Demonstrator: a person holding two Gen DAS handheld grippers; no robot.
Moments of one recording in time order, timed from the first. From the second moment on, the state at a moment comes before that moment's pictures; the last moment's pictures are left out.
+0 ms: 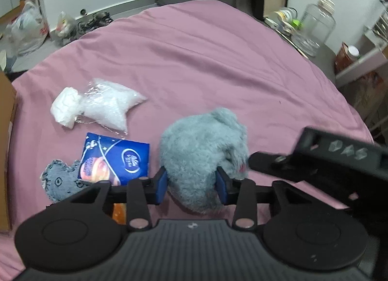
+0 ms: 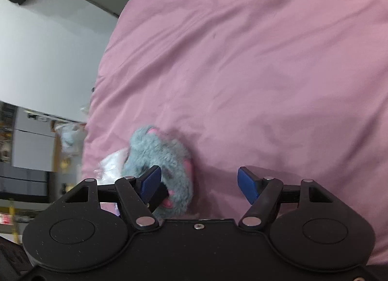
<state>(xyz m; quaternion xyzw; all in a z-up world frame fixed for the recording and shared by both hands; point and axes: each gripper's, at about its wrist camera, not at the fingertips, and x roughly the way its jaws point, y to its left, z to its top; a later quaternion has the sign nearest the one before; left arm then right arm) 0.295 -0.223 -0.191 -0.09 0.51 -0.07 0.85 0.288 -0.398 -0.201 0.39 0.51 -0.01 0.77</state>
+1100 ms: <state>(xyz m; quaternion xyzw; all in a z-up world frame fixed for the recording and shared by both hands) 0.256 -0.149 -0.132 -0.17 0.46 -0.04 0.87 0.264 -0.343 -0.137 0.38 0.47 0.12 0.79</state>
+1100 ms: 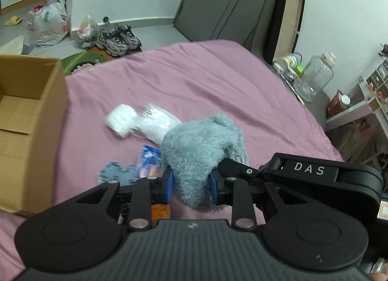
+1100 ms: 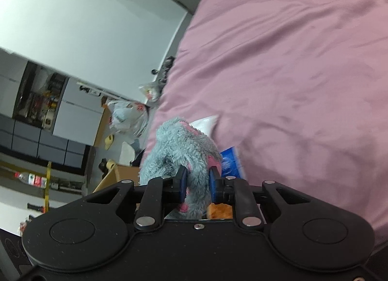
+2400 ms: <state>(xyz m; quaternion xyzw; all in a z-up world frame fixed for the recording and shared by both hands) 0.183 0.014 -0.024 -0.24 0.37 0.00 0.90 0.247 -0.167 -0.031 0.29 0.45 0.22 0.82</state>
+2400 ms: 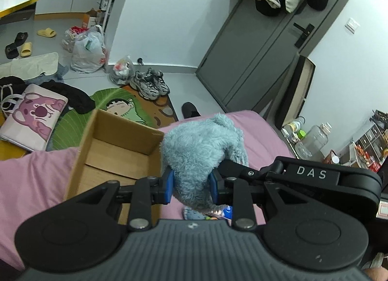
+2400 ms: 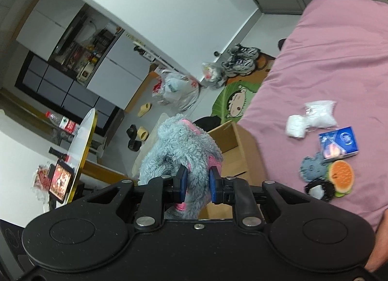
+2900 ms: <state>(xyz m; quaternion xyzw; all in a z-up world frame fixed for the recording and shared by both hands) 0.184 0.075 -0.024 -0.26 0.37 0.03 0.89 0.259 -0.110 -0.029 0.26 0.47 0.24 0.81</state>
